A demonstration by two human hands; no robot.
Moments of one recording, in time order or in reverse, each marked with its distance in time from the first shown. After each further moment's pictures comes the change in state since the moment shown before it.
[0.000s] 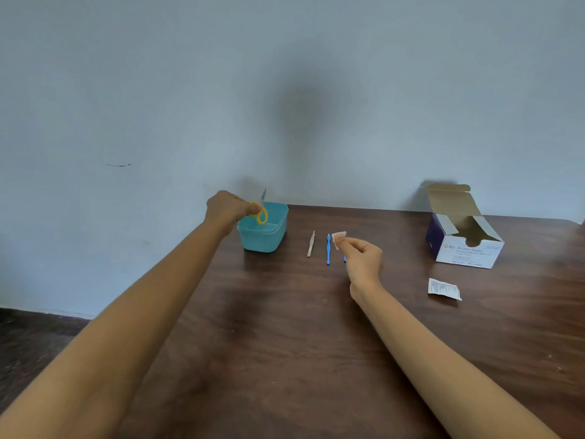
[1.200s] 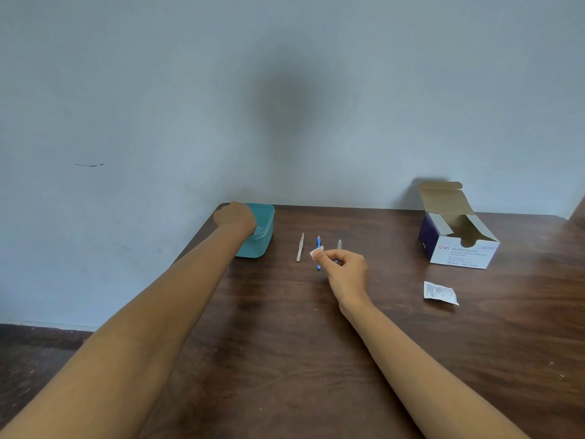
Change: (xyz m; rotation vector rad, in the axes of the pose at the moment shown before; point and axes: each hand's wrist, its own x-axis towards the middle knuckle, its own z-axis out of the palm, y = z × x) left_hand 0.039 -0.006 0.066 1.052 -0.046 0.132; right_hand 0.010 0.026 0.002 -0.270 -0.087 -0.154
